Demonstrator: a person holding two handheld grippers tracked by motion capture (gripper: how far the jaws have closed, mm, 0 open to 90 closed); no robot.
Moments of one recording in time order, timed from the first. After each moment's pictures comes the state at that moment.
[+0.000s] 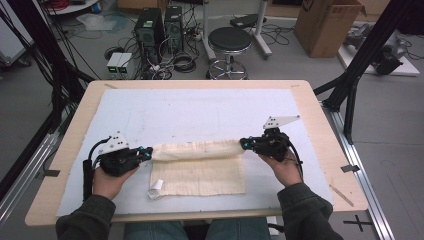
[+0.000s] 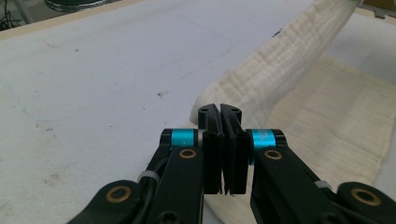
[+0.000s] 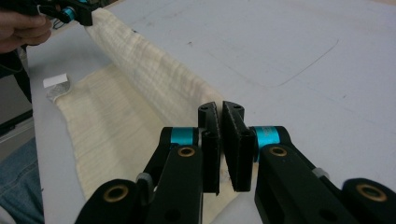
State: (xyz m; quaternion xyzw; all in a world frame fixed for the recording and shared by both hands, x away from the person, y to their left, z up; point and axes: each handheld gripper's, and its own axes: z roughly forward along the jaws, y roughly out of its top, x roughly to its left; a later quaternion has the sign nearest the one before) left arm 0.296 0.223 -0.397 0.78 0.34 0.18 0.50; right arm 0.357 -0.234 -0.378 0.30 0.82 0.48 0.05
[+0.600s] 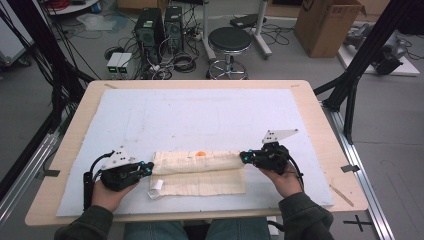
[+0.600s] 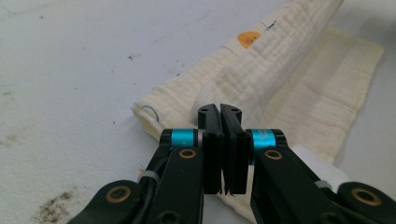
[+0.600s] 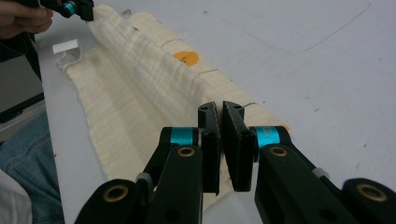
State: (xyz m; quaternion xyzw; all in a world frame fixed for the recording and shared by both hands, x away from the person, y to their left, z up) left arm 0.271 0.221 -0.422 0.80 0.32 0.15 0.47; right arm 0.332 -0.235 -0.400 0.29 0.84 0.47 0.04
